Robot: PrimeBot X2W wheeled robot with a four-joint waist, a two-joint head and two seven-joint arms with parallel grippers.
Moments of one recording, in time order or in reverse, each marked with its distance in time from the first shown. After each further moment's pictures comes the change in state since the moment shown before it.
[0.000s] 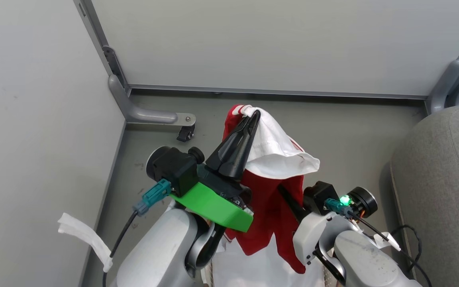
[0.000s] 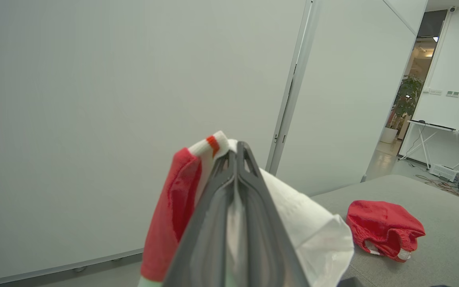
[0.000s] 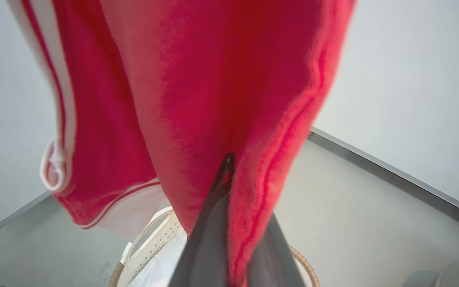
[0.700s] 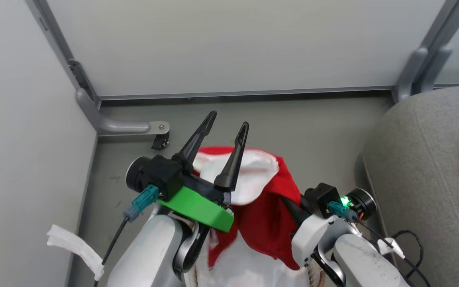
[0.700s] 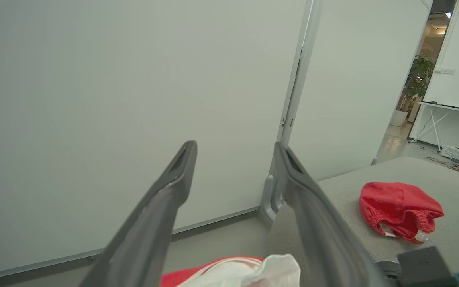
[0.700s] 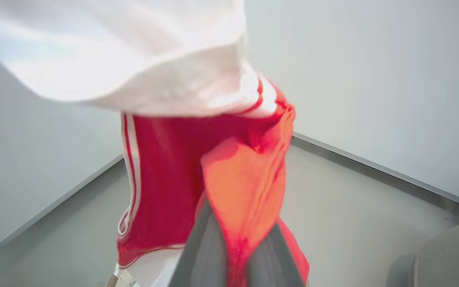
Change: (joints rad) left arm 0.045 0.000 0.090 0.053 0.092 0.000 -0.002; right arm 0.047 0.000 -0.018 -0.099 0.012 0.000 0.000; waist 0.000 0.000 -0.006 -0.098
